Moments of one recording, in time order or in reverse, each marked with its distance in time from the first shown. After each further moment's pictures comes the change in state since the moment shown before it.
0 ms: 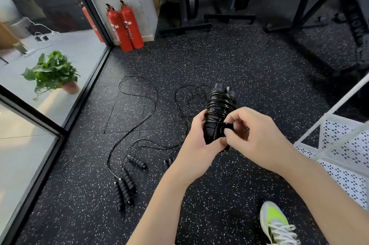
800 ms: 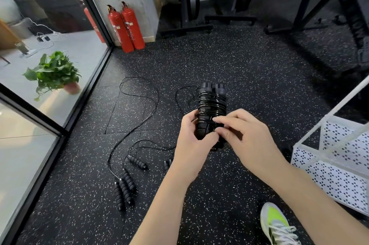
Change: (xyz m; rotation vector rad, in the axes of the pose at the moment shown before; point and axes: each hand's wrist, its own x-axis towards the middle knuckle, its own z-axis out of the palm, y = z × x) left_hand 0.007 -0.007 0.000 -0.173 0.226 -0.017; right_hand 0.001 0.001 0.027 -0.040 0.181 -0.142
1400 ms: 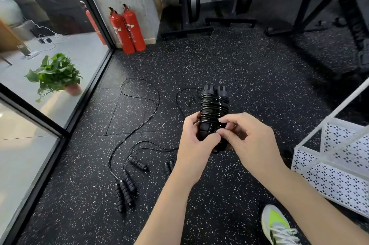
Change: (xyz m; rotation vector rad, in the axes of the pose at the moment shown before) left_hand -0.002 0.002 0.004 -0.023 -0.009 0.012; right_hand -0.005 0.004 0.007 0.149 0.133 0.057
